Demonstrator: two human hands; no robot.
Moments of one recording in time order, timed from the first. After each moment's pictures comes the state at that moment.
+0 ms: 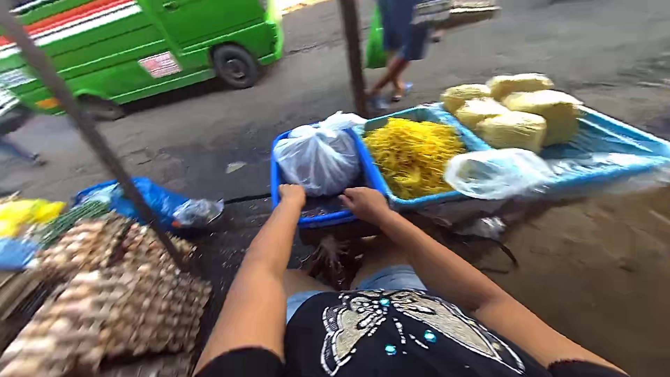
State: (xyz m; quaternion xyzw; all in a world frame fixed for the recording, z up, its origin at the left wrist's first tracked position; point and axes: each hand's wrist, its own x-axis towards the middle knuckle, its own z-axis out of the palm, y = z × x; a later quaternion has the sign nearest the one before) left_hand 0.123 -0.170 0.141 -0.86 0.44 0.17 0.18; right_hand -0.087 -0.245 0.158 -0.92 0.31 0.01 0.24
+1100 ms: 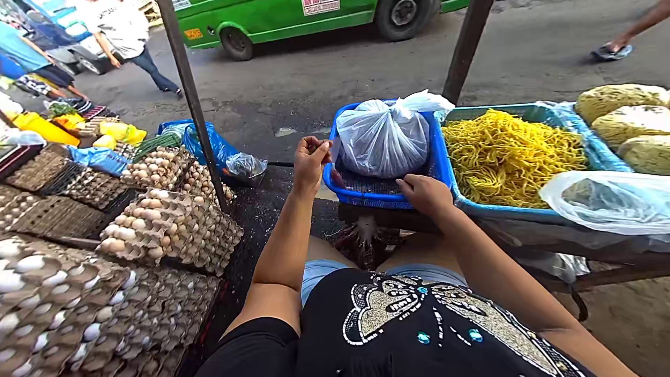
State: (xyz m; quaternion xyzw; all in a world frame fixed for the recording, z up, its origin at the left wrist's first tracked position) left_hand 0.109 -0.049 0.238 -0.51 0.23 0.19 -0.80; right_hand -0.084 -0.235 0.164 -0.93 0.30 -0.01 0.21
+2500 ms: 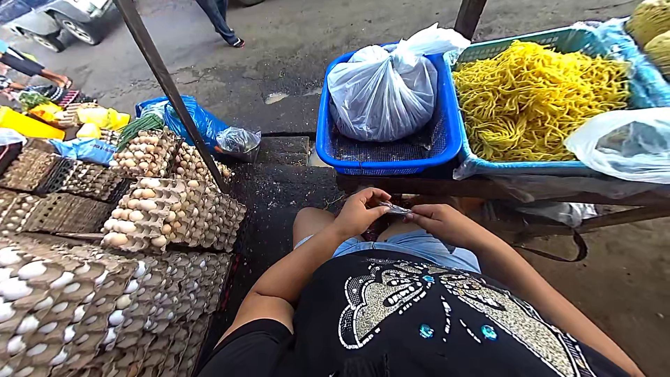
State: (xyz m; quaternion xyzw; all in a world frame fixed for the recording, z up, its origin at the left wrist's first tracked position) left_hand 0.002 -0.023 0.134 -0.63 0.38 0.45 -0.51; right_hand -0.179 -0.184 0.122 -0.85 0.19 0.08 0.48
